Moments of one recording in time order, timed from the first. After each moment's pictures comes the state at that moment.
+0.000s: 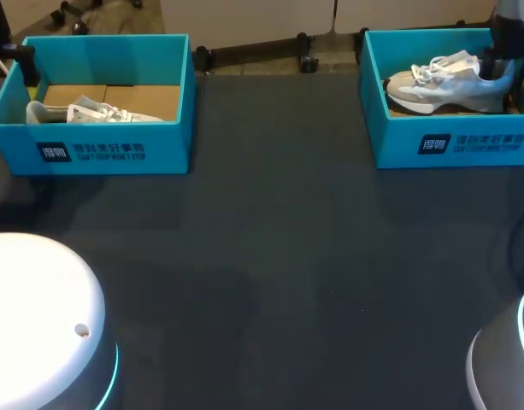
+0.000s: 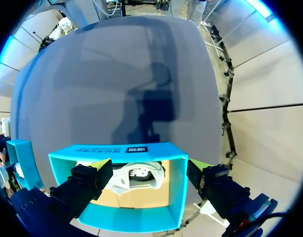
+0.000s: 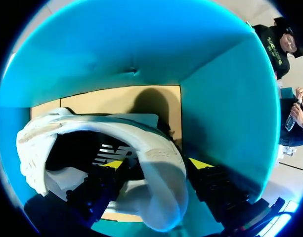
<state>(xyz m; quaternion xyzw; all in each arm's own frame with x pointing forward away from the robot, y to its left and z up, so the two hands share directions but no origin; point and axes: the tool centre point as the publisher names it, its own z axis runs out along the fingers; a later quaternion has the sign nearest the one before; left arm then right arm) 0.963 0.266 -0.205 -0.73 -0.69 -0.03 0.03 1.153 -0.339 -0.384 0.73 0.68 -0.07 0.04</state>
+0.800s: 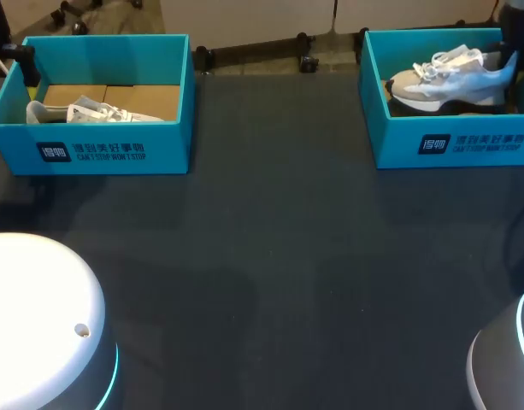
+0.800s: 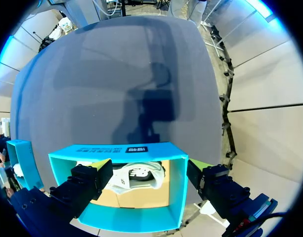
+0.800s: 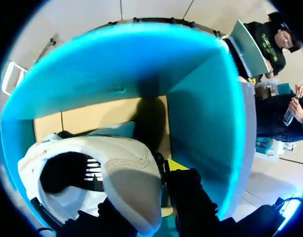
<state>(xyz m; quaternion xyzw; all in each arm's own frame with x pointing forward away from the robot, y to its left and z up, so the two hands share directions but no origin) 0.963 0.266 -0.205 -0.73 -0.69 -0.03 0.03 1.165 -0.352 -0.360 0.75 0.66 -0.06 0.05</state>
